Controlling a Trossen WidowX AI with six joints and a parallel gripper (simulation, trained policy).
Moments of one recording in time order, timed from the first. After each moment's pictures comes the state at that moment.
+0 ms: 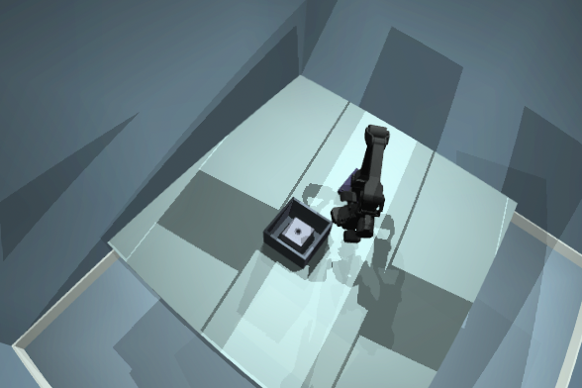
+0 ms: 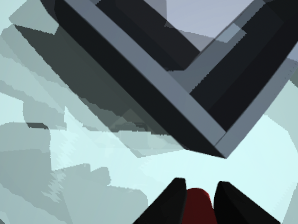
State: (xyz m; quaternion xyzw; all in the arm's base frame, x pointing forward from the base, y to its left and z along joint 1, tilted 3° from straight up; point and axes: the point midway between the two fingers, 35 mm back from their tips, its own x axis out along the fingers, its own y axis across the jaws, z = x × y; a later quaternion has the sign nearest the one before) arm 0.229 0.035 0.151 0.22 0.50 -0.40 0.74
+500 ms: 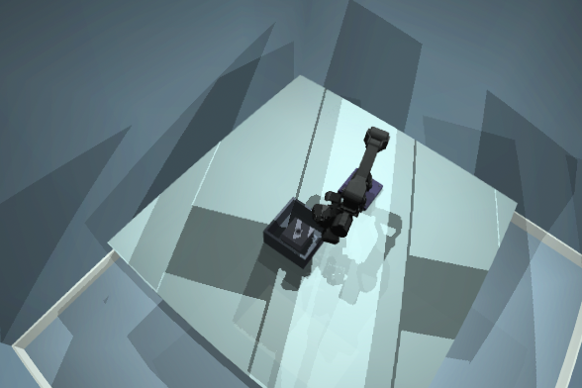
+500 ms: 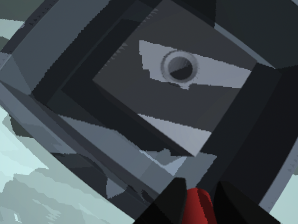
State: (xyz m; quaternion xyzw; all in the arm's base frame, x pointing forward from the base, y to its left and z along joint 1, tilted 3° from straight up) arm 0.271 -0.020 0.158 0.26 0.45 -0.44 0.73
